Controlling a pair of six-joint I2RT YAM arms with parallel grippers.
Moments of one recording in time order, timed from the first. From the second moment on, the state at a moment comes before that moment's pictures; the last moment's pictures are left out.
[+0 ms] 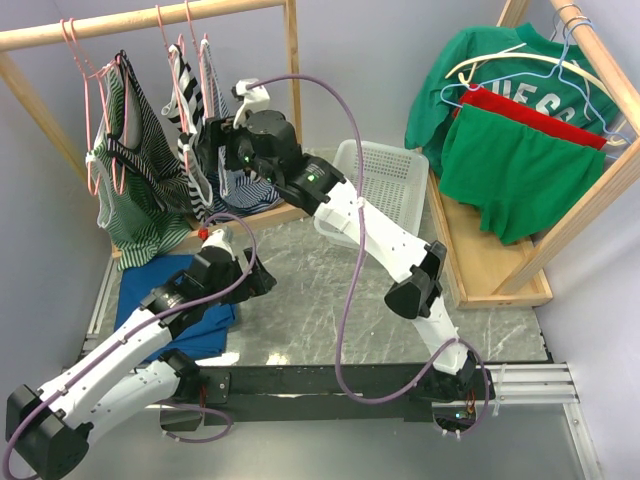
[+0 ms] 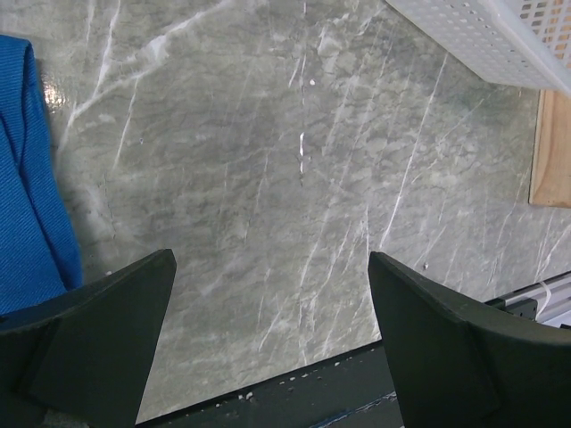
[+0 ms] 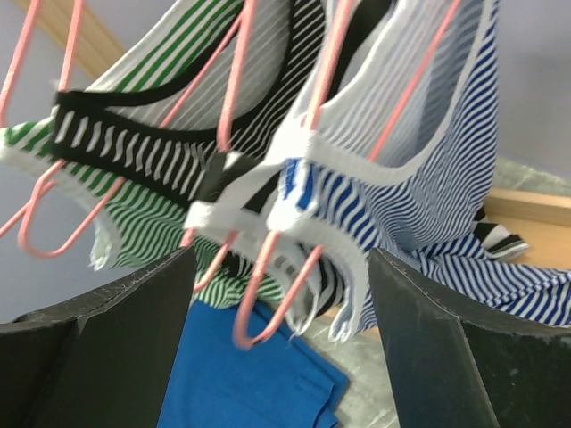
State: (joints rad) left arm -0.62 0.80 0.61 -0.50 -0.08 -0.83; right arm 0.95 2.17 2.50 -0.41 0.17 0.36
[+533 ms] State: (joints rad) left arm -0.62 0.68 0.61 -0.53 -0.11 -0.83; right arm 0.89 2.22 2.54 -0.28 0.13 0.38
